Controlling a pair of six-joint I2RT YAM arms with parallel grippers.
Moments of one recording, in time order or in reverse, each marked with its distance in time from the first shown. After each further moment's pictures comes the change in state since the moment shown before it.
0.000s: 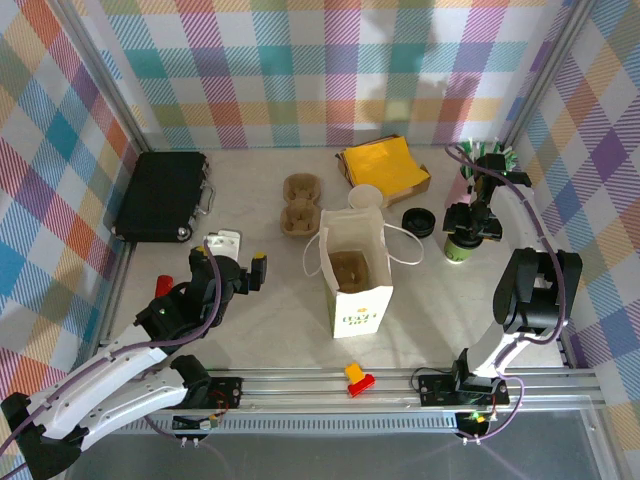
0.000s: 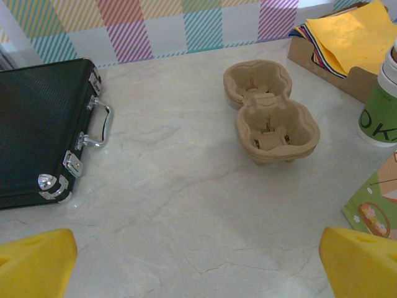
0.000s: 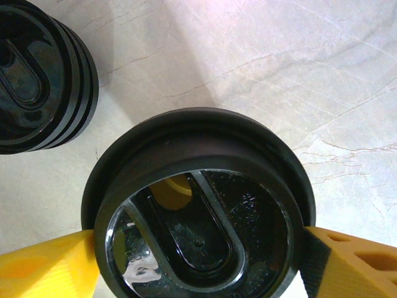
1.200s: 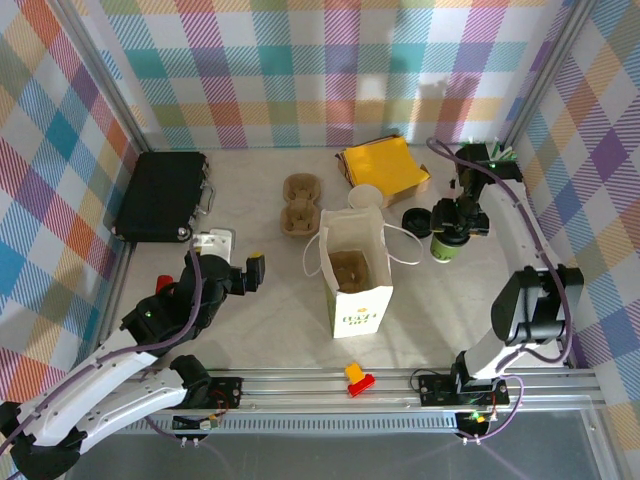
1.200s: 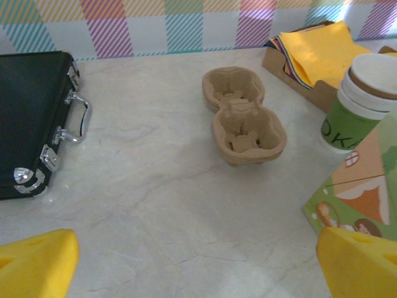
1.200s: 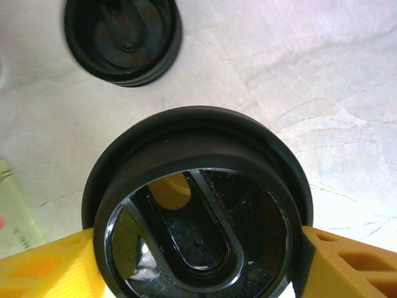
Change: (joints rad) left arm 0.000 -0.031 0.083 -0.099 0.087 -0.078; right arm 0.172 -0.098 0.145 -0.225 0.019 0.048
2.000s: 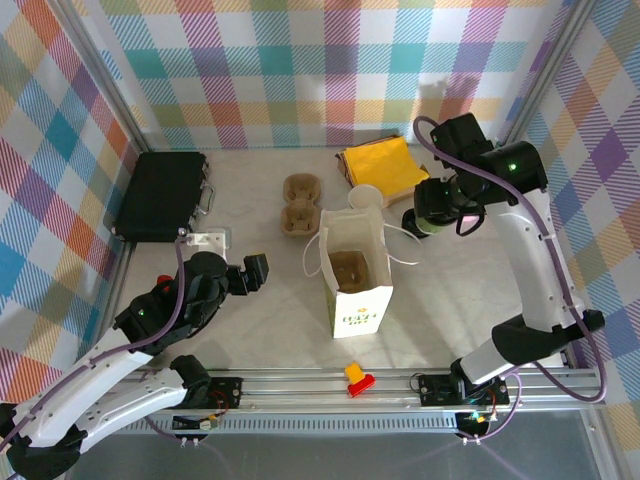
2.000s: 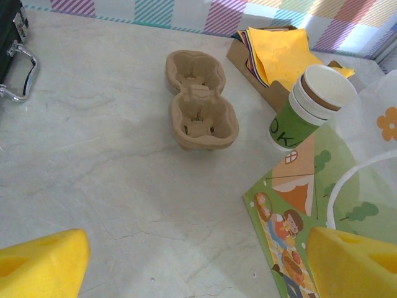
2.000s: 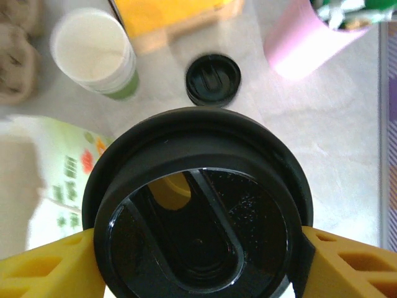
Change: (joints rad) left arm 0.000 0.010 0.051 -0.065 0.134 -0.215; right arm 0.375 -0.051 0.594 -0.398 0.188 0.154
